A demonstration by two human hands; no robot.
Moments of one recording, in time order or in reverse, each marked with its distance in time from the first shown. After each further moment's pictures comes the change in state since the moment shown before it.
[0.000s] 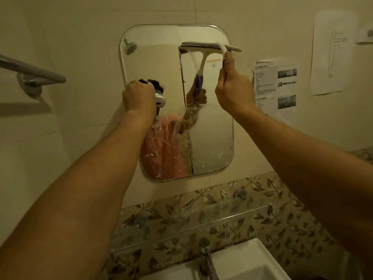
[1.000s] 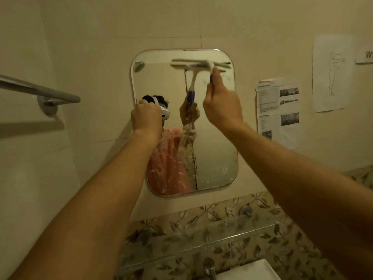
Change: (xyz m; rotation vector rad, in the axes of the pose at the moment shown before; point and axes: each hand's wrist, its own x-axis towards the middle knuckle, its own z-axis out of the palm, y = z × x) left_hand -0.004 -0.002 0.004 -0.001 0.010 -0.004; right_hand -0.010 -0.054 -0.008 0.149 -0.023 -0.058
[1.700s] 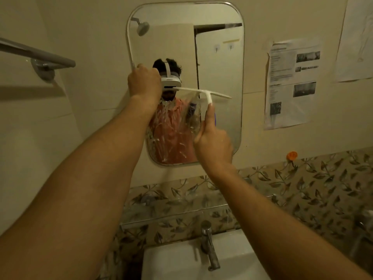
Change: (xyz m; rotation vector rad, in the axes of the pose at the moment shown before) left_hand -0.001 0.003 -0.017 -0.027 -0.004 -0.014; right_hand -0.144 0.028 0.043 -0.044 -0.211 0.205
